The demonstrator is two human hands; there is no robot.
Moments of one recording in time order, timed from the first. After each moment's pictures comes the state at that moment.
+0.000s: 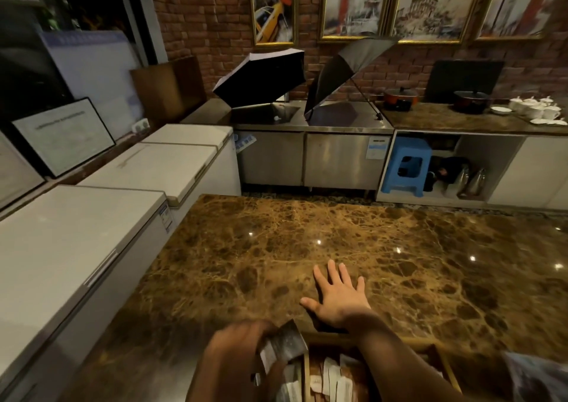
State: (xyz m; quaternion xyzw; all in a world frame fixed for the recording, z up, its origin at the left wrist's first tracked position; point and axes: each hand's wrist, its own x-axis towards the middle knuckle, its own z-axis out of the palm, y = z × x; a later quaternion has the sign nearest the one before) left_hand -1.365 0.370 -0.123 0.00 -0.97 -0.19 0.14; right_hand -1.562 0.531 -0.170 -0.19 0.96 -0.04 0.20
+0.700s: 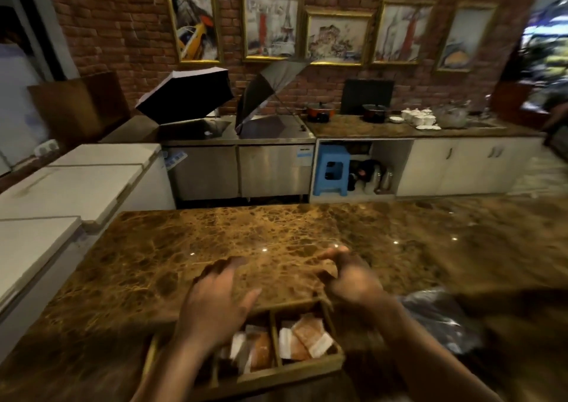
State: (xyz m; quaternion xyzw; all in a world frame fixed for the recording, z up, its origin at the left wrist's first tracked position) left_hand -1.403 0.479 -0.058 0.05 -0.96 -0.27 0.08; right_hand -1.494 0.728 -0.072 -0.09 0.97 -0.22 0.04
